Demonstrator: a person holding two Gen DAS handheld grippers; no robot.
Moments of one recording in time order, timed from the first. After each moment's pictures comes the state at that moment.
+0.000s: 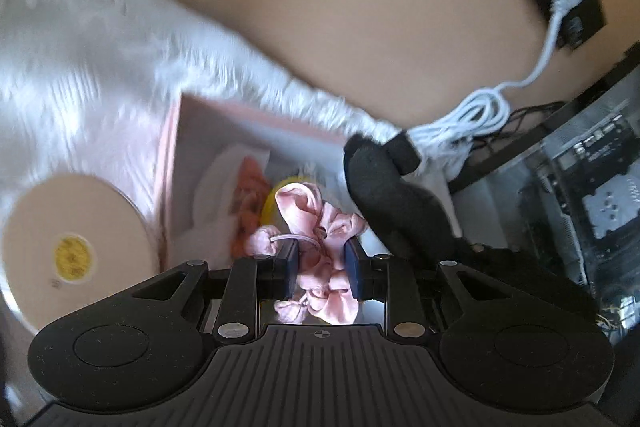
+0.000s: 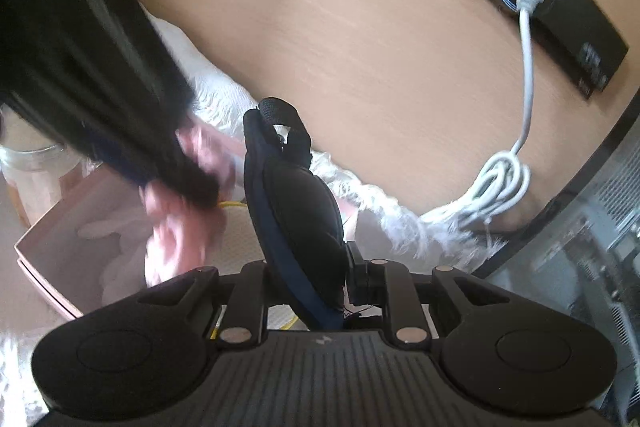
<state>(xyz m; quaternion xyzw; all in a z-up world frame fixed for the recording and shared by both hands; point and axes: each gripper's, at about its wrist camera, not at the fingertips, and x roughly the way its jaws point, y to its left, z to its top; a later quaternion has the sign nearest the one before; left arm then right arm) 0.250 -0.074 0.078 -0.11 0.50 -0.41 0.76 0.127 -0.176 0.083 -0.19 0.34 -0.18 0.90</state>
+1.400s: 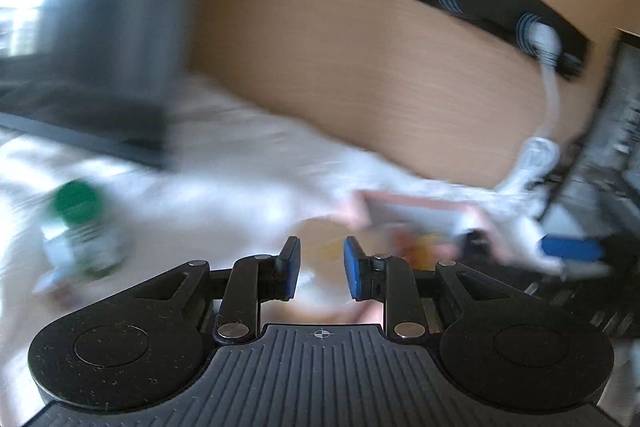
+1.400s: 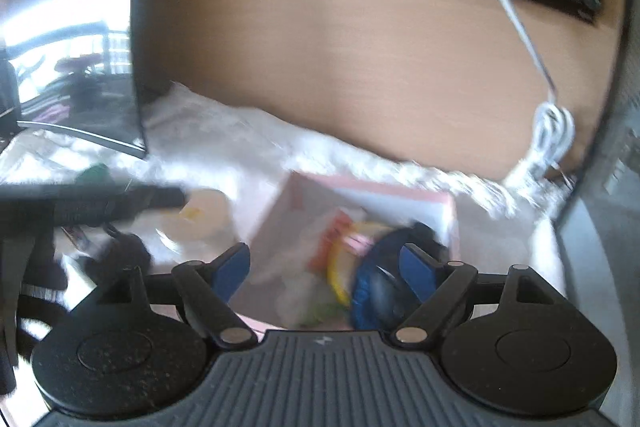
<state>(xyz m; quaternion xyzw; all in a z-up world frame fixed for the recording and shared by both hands) 0.171 0.076 0.107 -0.03 0.29 -0.27 0.92 0.081 -0.142 0.138 0.04 0.30 -0.07 0.95</state>
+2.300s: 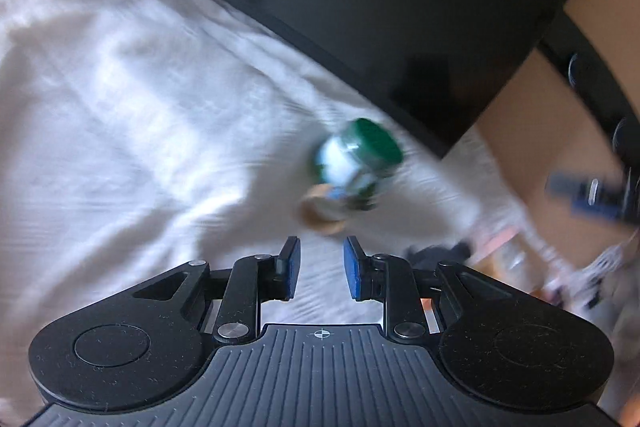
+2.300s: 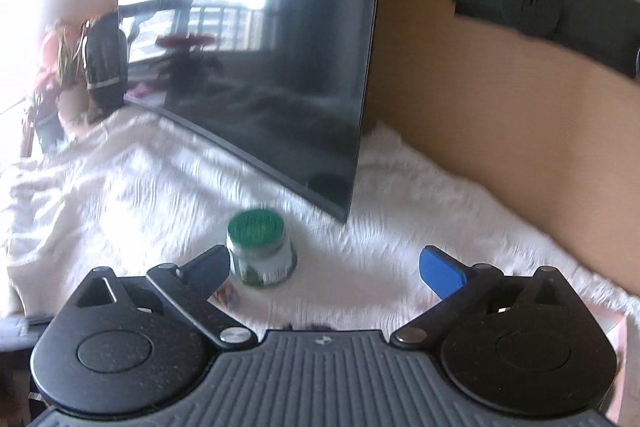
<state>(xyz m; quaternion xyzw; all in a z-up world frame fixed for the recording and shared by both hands) 0.182 0.289 0.059 -0.24 0.35 -0.15 0.89 0.181 0.003 0.172 -0.02 0.32 0.09 0.94</state>
